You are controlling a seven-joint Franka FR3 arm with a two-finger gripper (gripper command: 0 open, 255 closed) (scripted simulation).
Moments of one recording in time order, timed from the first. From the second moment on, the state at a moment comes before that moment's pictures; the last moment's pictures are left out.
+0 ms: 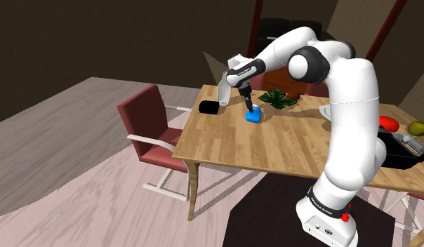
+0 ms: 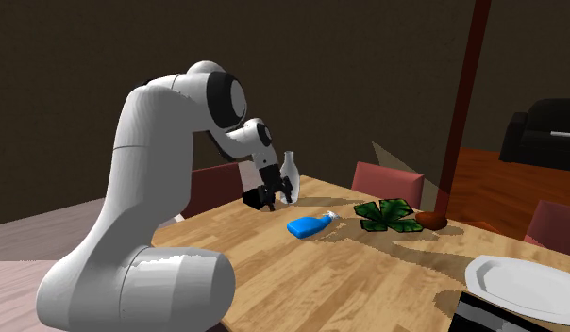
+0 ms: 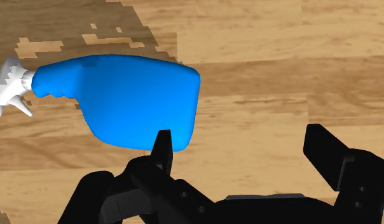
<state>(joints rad) -0.12 0.49 -0.22 -1.67 -0.30 1.88 -0.87</state>
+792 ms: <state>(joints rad) -0.12 0.50 -0.22 -1.69 -0.30 1.91 -0.87</state>
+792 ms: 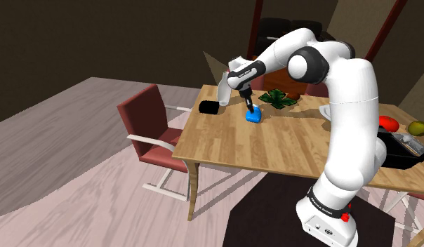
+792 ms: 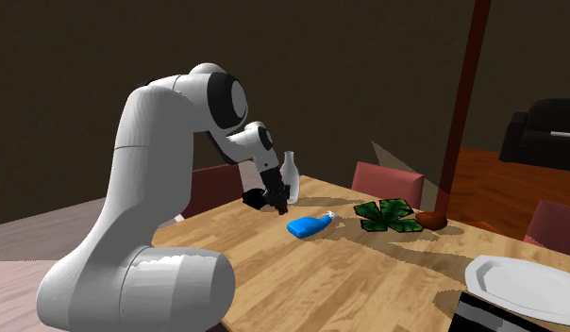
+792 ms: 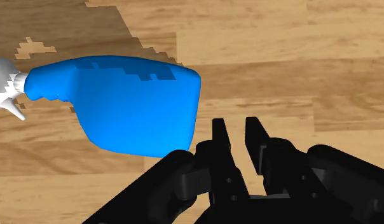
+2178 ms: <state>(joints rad) -0.58 0.64 -0.03 -1.55 -0.11 2.16 -2.09</state>
